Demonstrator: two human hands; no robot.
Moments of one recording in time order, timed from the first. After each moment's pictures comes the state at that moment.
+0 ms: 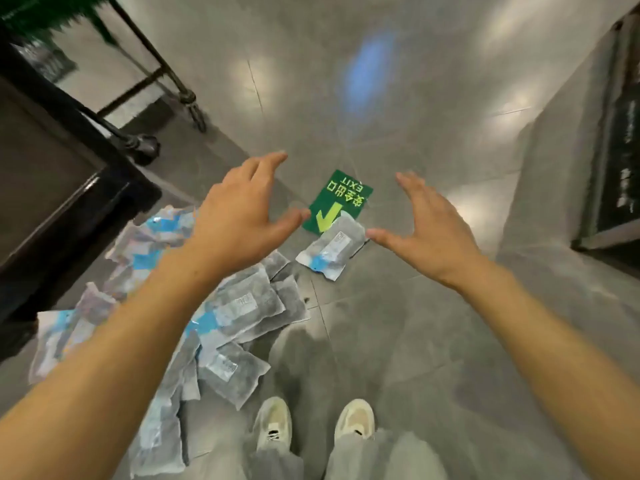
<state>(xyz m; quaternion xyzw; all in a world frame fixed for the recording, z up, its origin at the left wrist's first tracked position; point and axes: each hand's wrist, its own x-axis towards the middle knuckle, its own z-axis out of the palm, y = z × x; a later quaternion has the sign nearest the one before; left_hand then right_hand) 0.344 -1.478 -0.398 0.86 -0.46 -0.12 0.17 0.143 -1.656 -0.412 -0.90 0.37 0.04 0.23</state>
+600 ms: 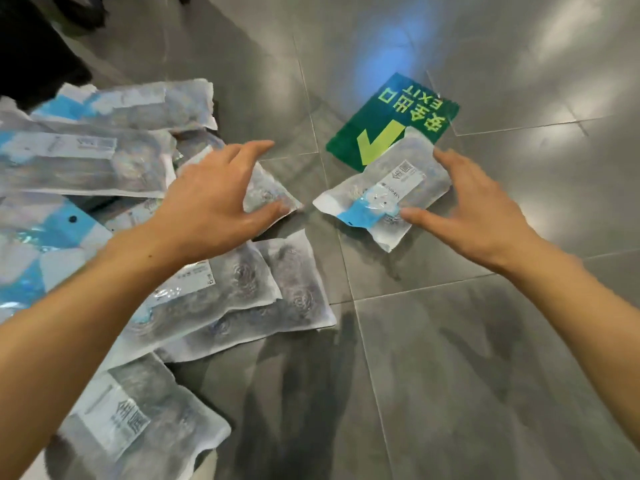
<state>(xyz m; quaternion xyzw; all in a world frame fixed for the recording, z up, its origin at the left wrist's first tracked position) 0.384 -1.450 -0.875 0.88 -0.45 -0.12 0.13 0.171 -1.695 -0.882 -0.93 0.31 0.00 0.20</state>
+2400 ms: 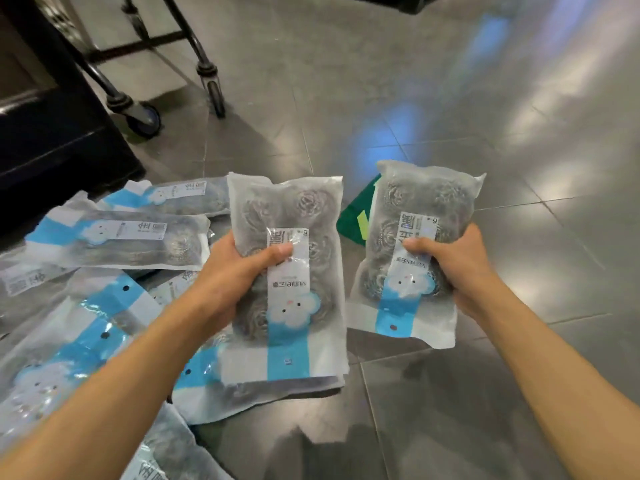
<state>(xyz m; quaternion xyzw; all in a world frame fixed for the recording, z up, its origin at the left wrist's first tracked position) 0.367 -1.442 -0.855 0.69 -0.13 -0.32 0.63 0.195 -1.704 -0.877 -0.61 0.43 -0.23 0.62</state>
